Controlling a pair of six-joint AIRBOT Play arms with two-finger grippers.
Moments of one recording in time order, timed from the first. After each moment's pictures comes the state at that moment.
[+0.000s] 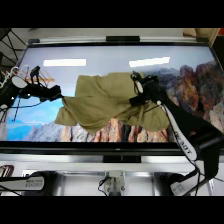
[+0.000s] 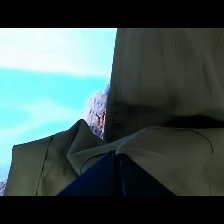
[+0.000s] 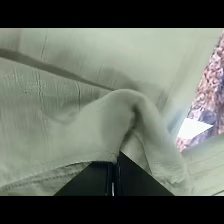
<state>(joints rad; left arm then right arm) 0.10 -1.48 1.23 1.05 -0.98 -1.45 0.38 -1.74 1.48 -1.76 1.14 1.68</state>
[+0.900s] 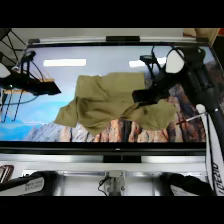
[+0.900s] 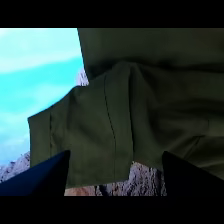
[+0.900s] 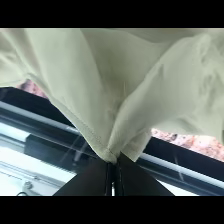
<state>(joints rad) 0.02 -1.30 1.33 1.19 -1.28 -1.27 0.38 -1.36 1.64 -1.37 1.68 1.69</state>
